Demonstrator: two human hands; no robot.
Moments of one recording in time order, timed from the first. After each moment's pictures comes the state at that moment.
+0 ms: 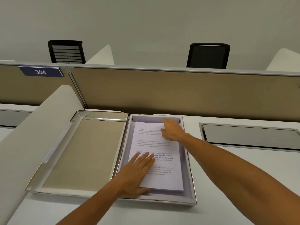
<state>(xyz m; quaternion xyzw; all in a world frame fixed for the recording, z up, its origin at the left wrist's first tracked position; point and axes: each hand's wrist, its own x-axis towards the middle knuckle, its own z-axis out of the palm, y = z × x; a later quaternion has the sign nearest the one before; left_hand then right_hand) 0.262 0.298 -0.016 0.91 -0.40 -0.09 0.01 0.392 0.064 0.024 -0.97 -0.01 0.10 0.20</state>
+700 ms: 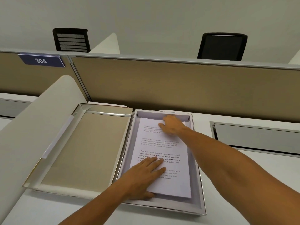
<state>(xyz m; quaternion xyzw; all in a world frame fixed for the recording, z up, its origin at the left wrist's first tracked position) 0.275 0.284 -0.027 0.89 -0.44 -0.12 0.00 0.452 0.077 -0.016 -0.98 -0.05 0.12 0.13</state>
